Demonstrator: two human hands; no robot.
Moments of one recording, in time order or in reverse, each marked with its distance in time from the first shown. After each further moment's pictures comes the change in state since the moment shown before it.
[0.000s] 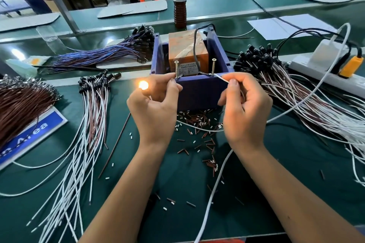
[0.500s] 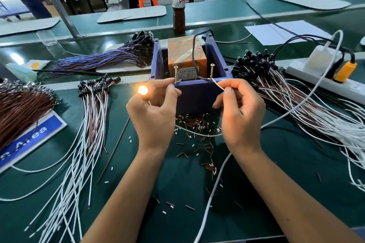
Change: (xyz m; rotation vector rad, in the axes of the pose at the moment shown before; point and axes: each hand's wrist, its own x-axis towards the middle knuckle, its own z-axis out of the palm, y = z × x) left_hand -0.002 0.007 -0.002 -0.010 0.007 -0.007; right_hand 0.000 0.005 0.001 0.071 -0.061 0.085
